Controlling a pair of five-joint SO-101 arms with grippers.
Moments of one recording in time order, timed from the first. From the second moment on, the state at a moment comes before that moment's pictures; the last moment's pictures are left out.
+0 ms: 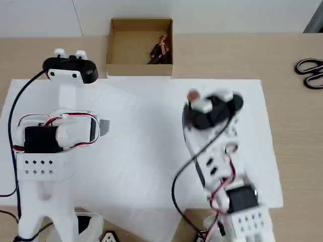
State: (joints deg) left arm -3.9 -34.1 16.4 91.1 0.5; right arm -19.2 -69.5 60.5 29.8 2.8
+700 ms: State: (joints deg) left arm -4.0 -34.1 20.3 91.6 0.5; right arm -19.3 29.7 -12.9 -9.8 3.1
